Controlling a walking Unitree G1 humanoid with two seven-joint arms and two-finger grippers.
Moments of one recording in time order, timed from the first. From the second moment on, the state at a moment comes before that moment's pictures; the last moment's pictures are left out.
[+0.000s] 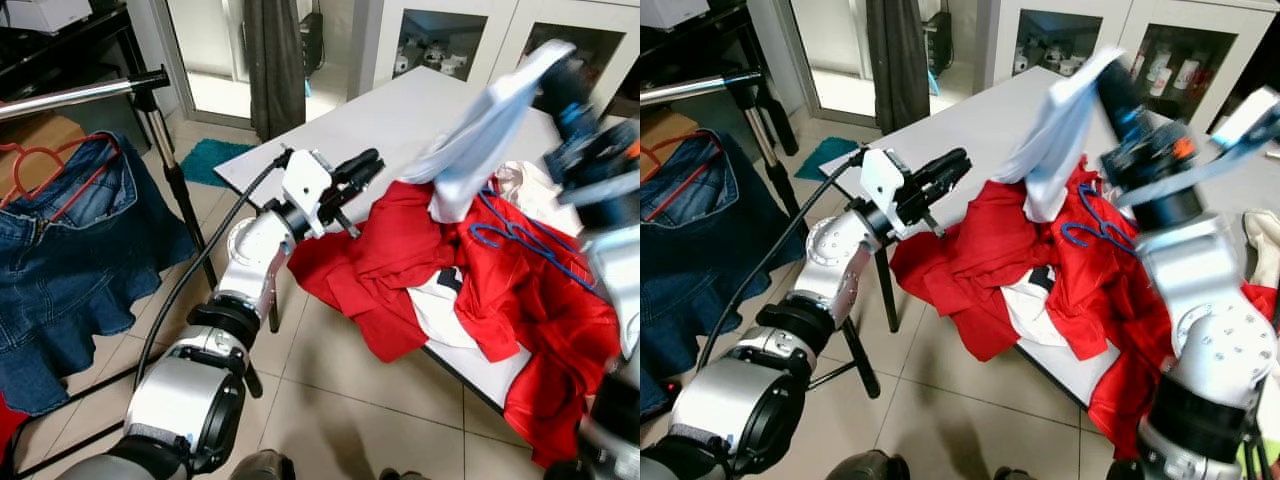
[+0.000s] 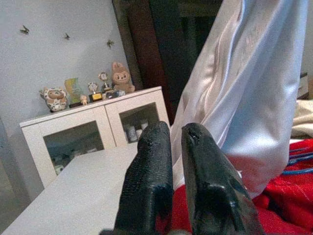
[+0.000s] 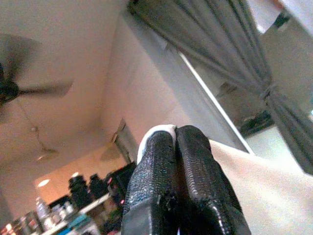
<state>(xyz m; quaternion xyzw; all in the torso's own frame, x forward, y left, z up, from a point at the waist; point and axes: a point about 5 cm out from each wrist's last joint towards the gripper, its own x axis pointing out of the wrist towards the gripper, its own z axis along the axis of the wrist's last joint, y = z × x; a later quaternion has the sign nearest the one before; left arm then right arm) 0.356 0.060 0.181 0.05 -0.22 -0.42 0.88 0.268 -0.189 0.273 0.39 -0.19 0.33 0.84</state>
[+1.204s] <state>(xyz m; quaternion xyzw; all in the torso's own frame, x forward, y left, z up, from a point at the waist) 0.346 0.060 0.165 0.10 -0.20 -0.47 0.86 0.243 -0.149 0.274 0.37 -0.16 0.45 0.80</state>
